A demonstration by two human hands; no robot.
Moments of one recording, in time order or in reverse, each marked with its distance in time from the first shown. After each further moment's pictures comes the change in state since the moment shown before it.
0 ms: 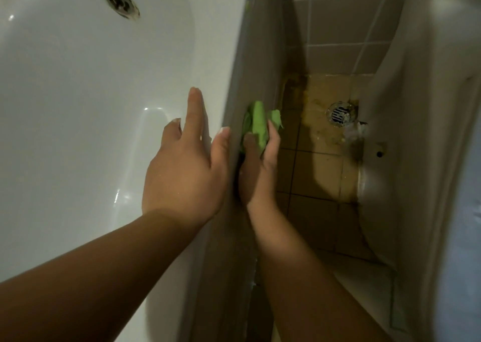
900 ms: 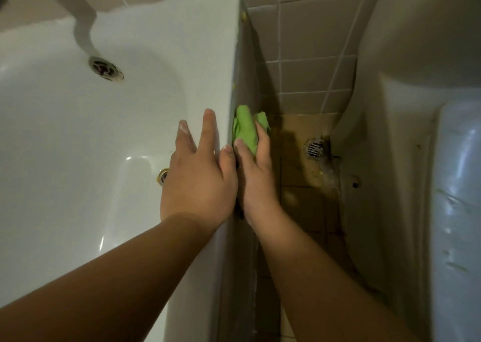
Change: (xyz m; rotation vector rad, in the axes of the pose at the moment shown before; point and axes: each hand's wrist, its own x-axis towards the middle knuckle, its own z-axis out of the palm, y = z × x) left_hand 0.083 0.018 -0.002 -0.124 -0.044 0.096; right_hand 0.038 -0.087 0.032 -0.100 0.010 -0.151
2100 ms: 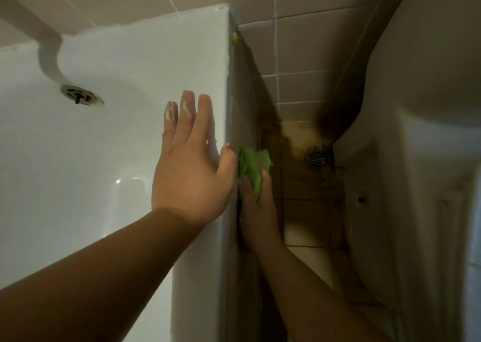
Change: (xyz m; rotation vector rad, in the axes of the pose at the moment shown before) left_hand 0.097 0.015 -0.012 0.046 0.006 0.169; right_hand 0.036 0.031 -0.008 -0.095 0.010 0.081
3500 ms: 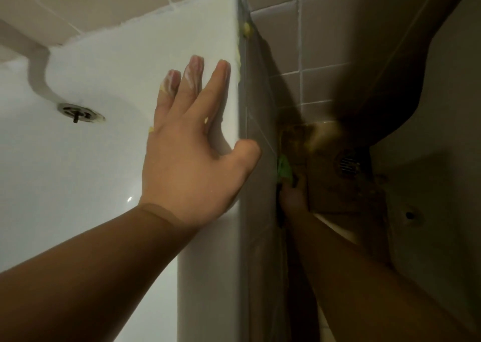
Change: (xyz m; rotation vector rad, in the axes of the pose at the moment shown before) left_hand 0.060 -0.004 -0.008 -0.039 0.007 0.065; right_hand 0.165 0.142 -0.005 -0.027 0.256 0.498
